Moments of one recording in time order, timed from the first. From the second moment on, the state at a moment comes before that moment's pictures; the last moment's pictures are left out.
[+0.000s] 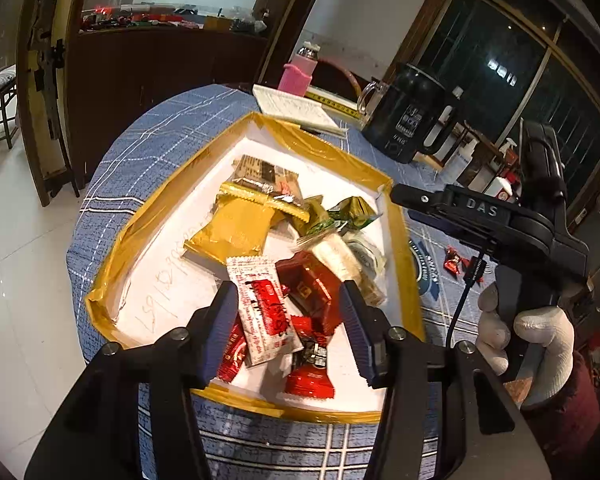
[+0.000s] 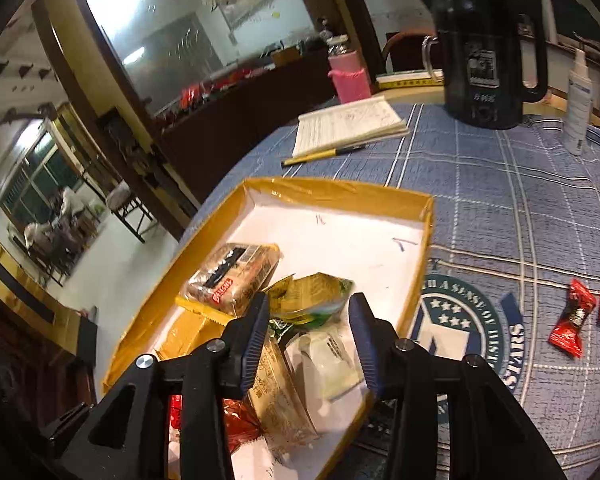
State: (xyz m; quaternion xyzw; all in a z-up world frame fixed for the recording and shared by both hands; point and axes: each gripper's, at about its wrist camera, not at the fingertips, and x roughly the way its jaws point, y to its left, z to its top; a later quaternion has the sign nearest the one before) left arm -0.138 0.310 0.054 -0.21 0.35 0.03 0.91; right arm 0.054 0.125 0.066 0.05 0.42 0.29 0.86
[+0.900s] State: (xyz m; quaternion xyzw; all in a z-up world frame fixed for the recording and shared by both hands) left arm -0.155 0.149 0.086 0.00 0.32 0.05 0.94; right arm -0.095 -0.042 0.042 0.05 0.40 0.26 0.88
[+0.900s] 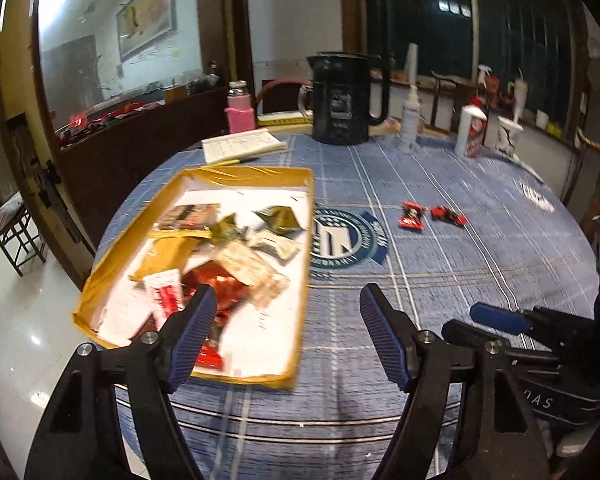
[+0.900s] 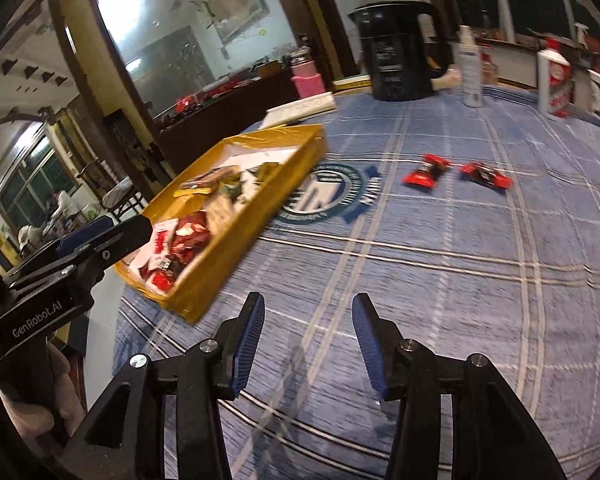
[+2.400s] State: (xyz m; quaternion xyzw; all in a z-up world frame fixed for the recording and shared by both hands) left arm -0.137 0.114 0.052 0.05 0.40 0.04 0.92; right arm -0.092 -0.060 0.023 0.08 0.42 0.24 0.87
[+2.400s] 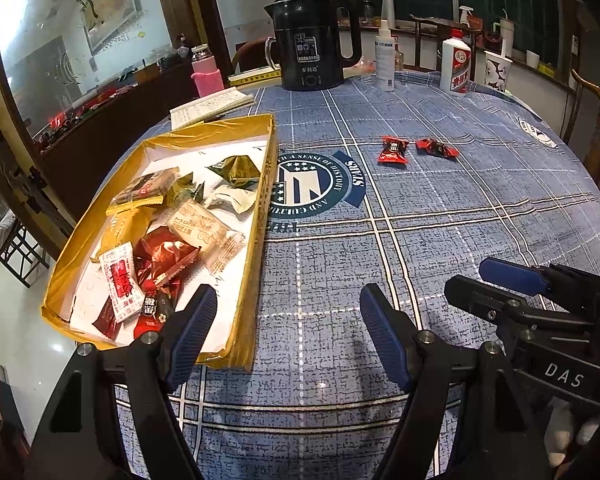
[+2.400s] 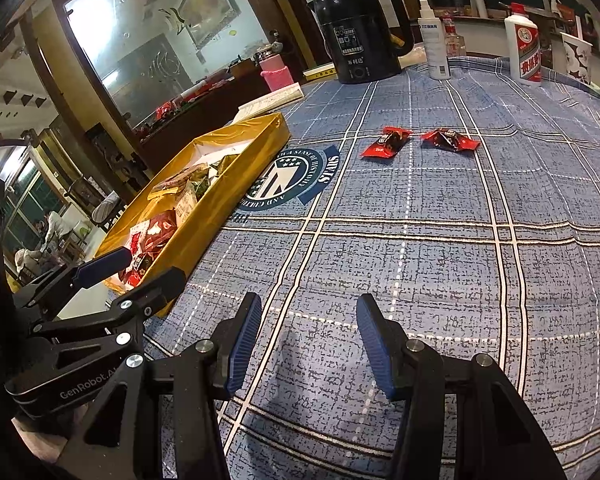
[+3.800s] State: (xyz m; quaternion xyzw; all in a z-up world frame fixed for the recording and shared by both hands) left arm -0.136 0.125 0.098 -0.11 0.40 -0.13 0.90; right arm 0.060 -0.153 0.054 0.08 0.43 0.19 0.88
